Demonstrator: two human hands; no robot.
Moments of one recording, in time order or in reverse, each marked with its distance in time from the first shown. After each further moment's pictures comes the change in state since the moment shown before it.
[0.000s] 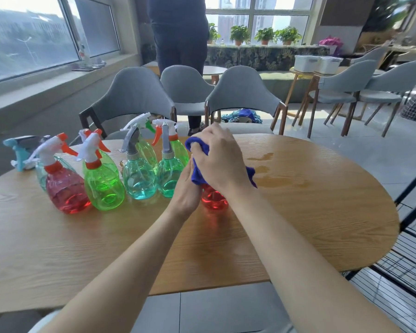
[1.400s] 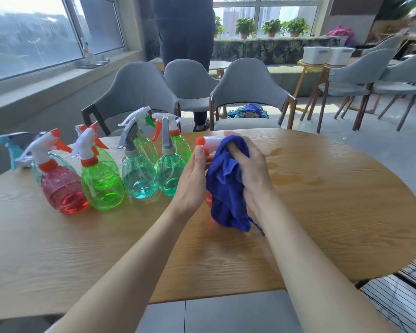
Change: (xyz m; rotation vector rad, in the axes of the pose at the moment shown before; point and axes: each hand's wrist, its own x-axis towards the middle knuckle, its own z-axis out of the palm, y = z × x) left_hand -0.003 0.019 0.011 -0.117 0.043 -0.079; right_hand -0.023 0.068 0.009 1.029 0.008 0.596
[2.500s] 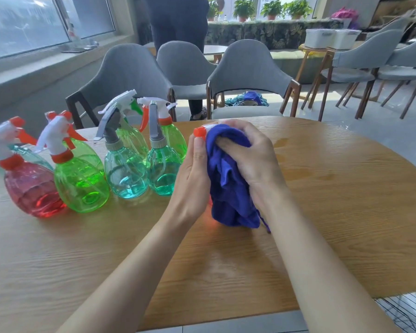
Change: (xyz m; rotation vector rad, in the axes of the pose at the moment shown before) left_hand 0.000 -0.006 0.007 0.040 0.012 0.049; right_hand 0.005 -0.008 0.002 -0.158 -0.005 0.005
